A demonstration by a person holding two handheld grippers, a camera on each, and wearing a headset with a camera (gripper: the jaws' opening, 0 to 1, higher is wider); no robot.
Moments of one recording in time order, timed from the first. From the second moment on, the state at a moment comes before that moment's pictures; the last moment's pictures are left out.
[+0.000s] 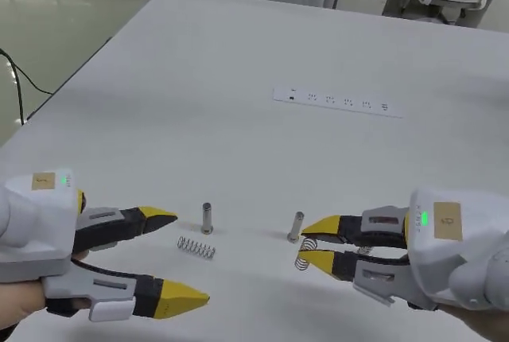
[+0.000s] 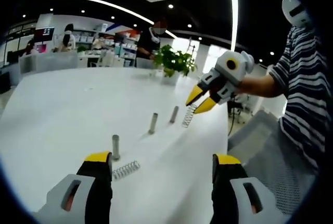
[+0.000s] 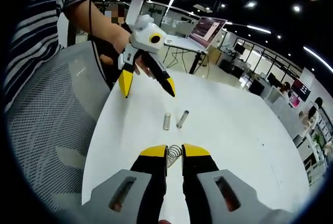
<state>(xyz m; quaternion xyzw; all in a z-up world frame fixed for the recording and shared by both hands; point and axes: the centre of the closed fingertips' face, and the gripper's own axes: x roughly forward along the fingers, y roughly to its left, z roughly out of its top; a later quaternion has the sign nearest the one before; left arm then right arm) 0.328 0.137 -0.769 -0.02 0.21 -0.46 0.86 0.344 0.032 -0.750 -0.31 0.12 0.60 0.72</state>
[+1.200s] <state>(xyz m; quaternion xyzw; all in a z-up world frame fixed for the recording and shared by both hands) 0.332 0.172 -0.771 -0.02 0.20 -0.40 0.89 0.401 0.026 -0.739 -0.28 0.13 0.55 0.78</state>
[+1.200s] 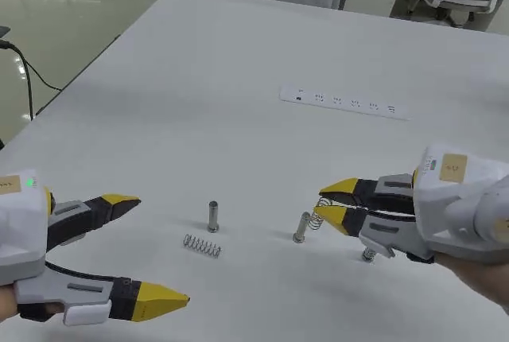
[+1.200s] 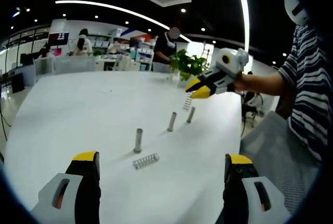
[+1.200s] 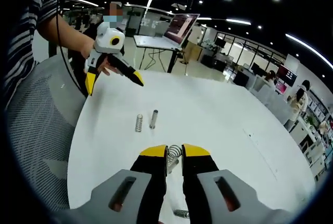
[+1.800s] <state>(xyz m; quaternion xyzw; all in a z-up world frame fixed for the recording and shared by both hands) 0.332 0.176 -0.768 -0.02 0.20 -0.40 0.90 0.420 0.033 -0.744 -0.28 0.15 0.54 0.78</state>
